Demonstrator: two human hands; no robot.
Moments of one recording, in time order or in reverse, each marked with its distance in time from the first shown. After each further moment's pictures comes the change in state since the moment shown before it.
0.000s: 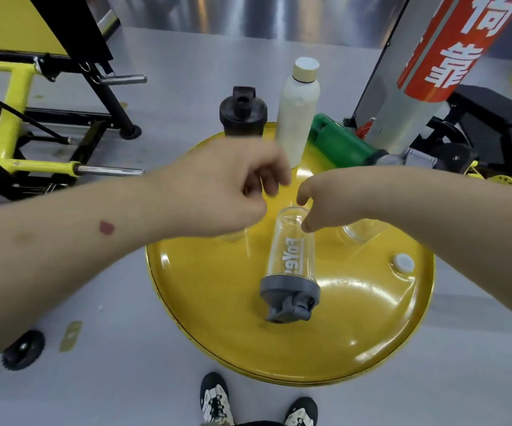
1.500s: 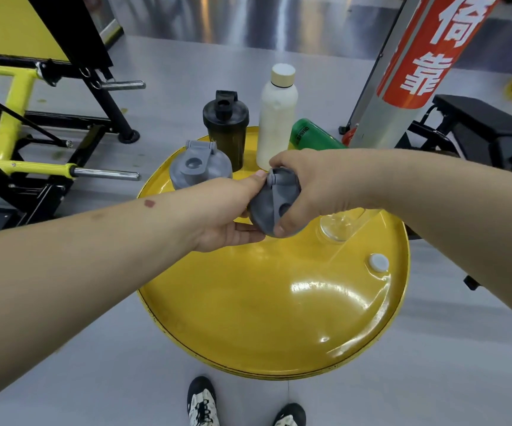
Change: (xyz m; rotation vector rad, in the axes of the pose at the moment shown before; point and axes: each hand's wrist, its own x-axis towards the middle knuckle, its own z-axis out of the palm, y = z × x) left_hand 0.032 0.011 0.067 -1.007 0.048 -0.857; right_hand -0.031 0.030 -0.009 0.435 0.092 -0.236
